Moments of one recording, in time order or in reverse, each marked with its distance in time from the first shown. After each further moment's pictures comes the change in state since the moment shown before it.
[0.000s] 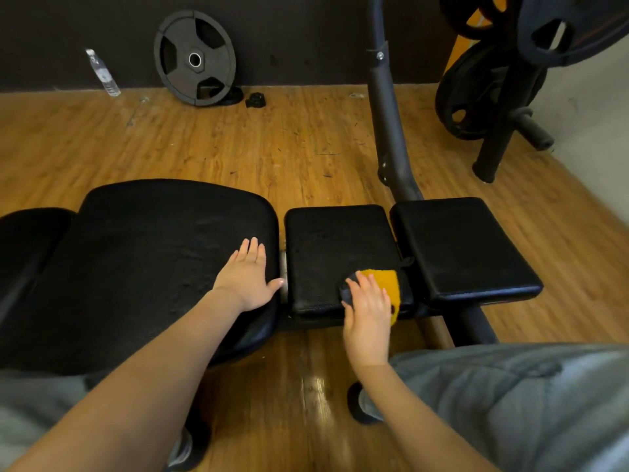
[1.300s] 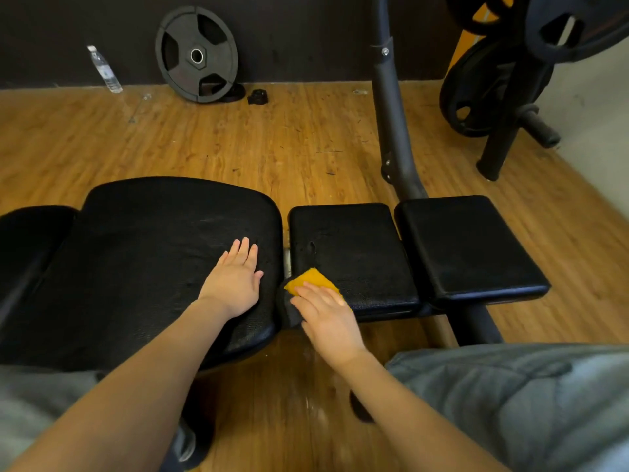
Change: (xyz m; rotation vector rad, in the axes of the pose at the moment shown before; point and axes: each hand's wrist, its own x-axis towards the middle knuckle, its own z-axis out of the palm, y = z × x) left_hand -0.008 -0.023 0.011 -0.031 0.096 0.005; right_hand 0.009 -0.035 0.011 -0.021 -0.240 -0.554
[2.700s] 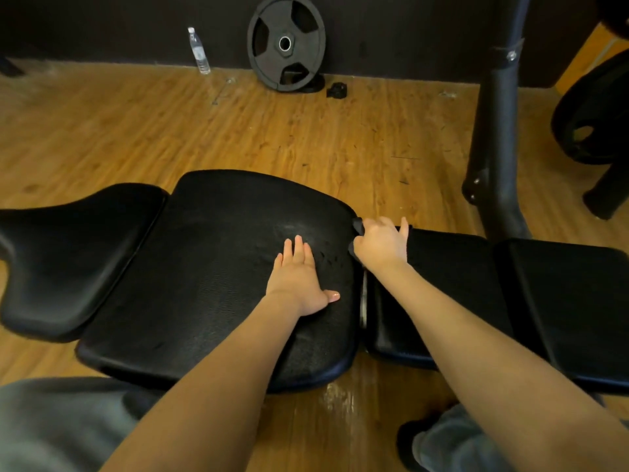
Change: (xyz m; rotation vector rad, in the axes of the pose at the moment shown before) left_hand 0.017 -0.021 -0.020 -0.139 -0.142 -0.208; right_hand 0.190 0.021 0.011 -0.042 -0.232 0.443
